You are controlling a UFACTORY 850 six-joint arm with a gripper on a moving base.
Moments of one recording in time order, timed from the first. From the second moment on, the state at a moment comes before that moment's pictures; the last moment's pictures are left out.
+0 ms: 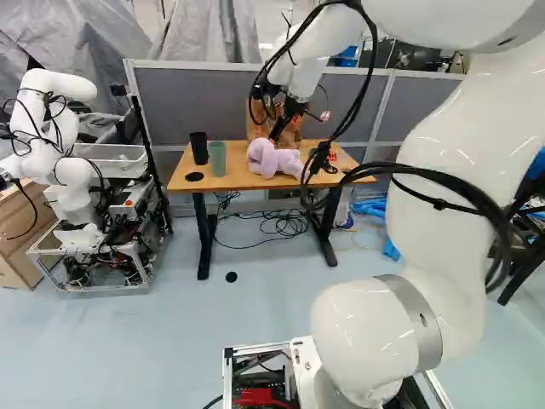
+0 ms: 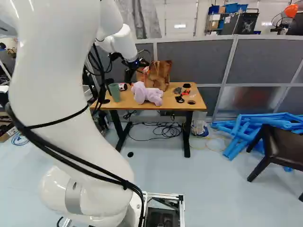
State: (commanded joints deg) arm 2.3 -7.0 -63.4 0.0 -15.7 -41.3
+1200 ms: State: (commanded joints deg) arm 0.8 8.0 -25.3 0.0 27.2 -14.3
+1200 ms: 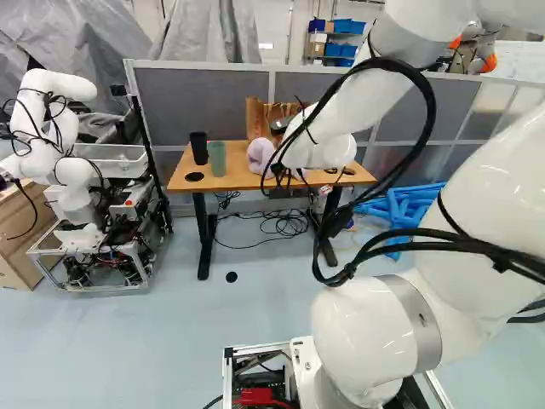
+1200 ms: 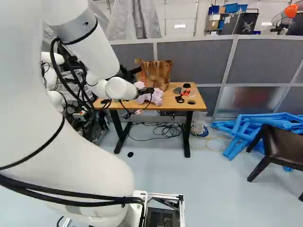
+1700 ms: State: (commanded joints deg) arm 0.4 12.1 -15.0 0.0 38.8 -7.1
